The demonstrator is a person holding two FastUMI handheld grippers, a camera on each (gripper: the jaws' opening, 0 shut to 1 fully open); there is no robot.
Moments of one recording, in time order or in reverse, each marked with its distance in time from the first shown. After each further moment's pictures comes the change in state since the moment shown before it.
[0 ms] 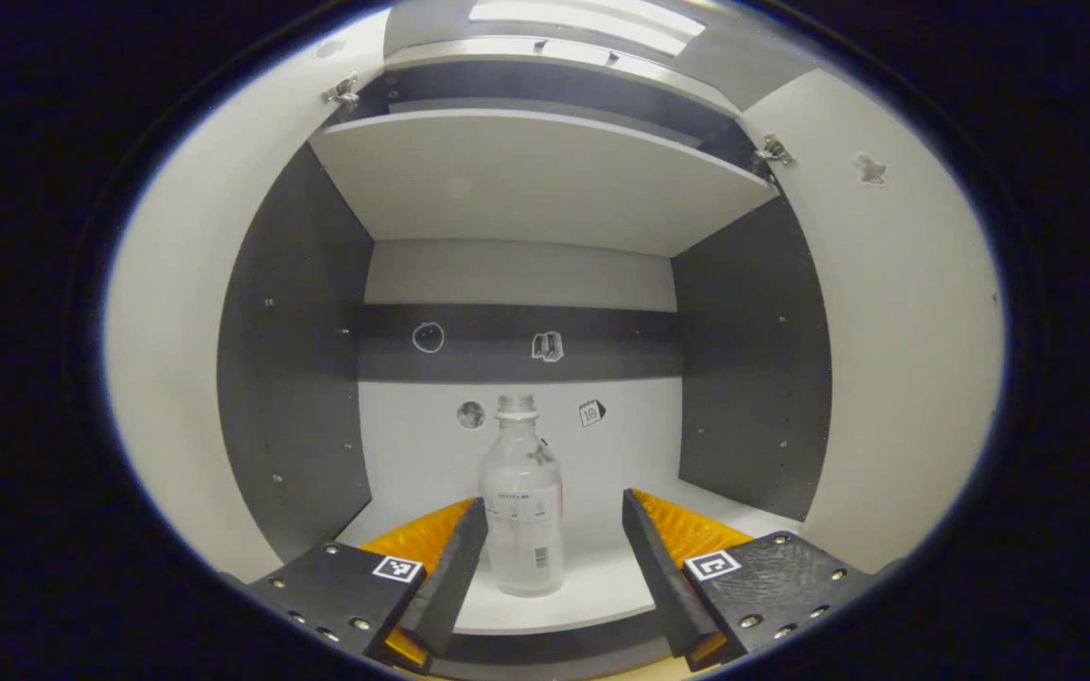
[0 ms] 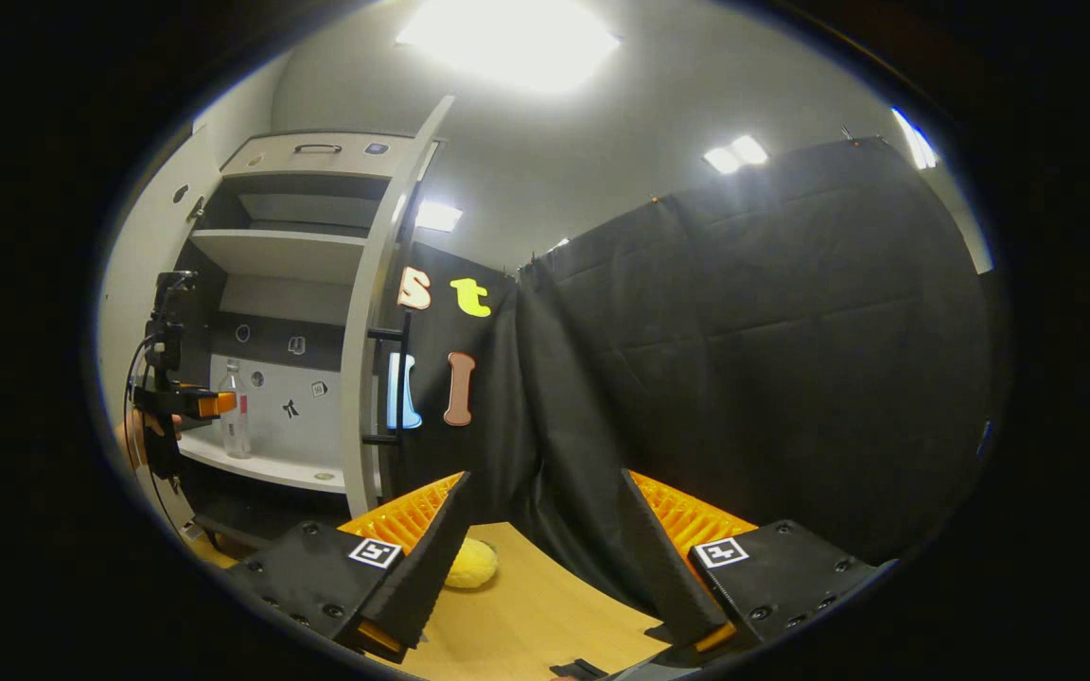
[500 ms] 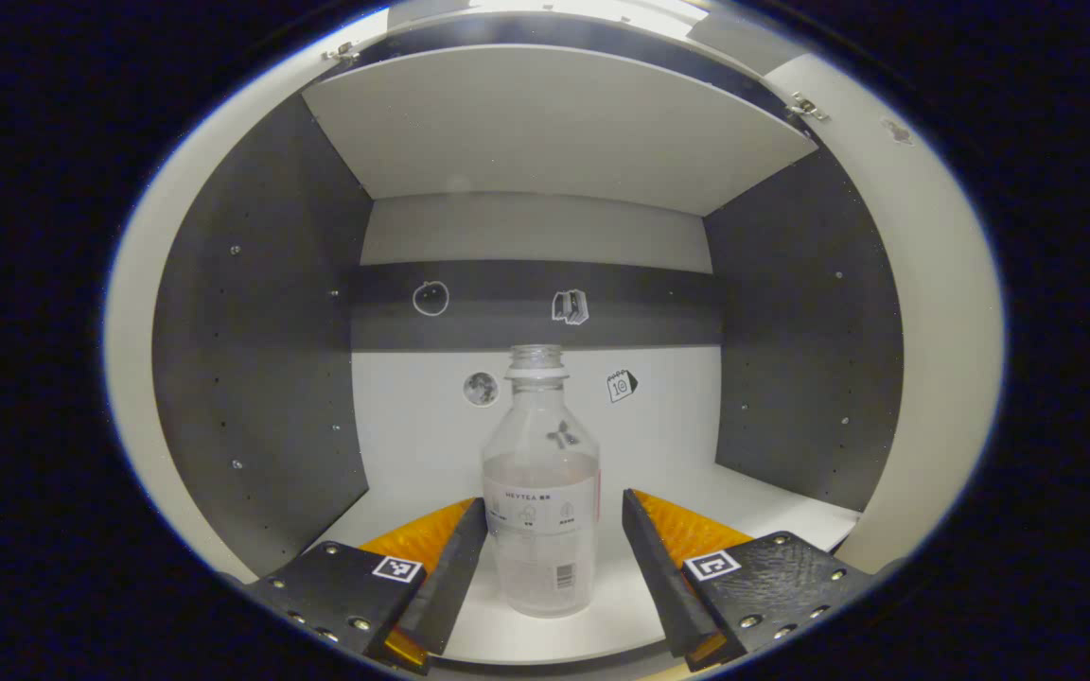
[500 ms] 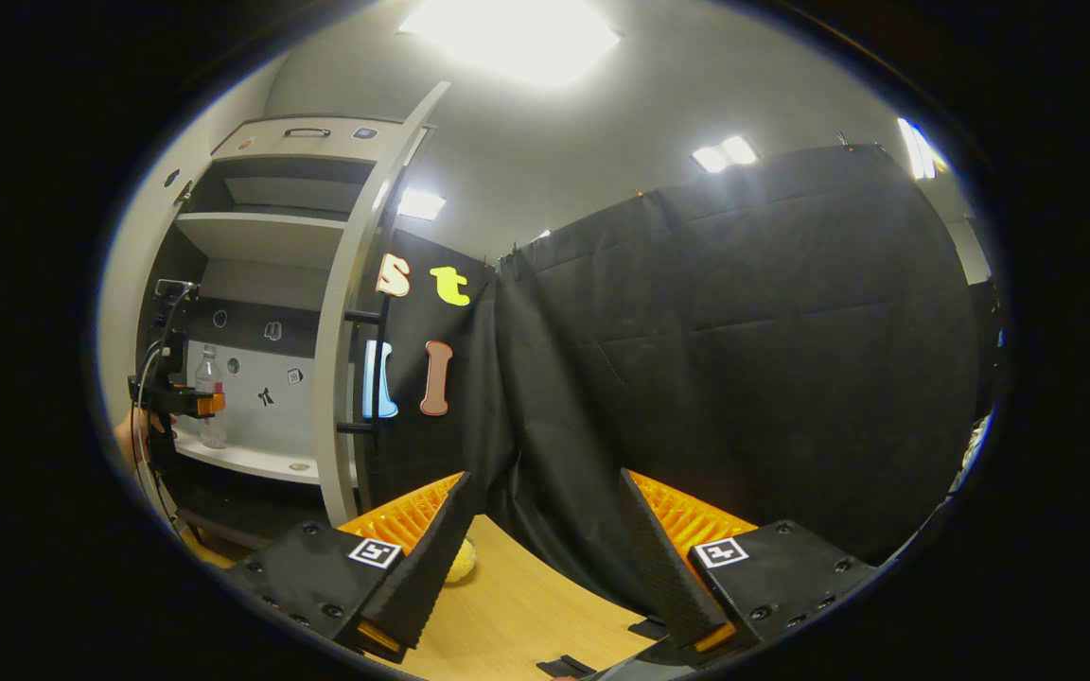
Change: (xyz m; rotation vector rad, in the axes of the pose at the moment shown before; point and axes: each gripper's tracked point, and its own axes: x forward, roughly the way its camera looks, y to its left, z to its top) left arm 0.051 0.016 -0.034 0.015 0.068 0.056; right arm 0.003 -0.007 -0.008 -0.021 0.034 -0.063
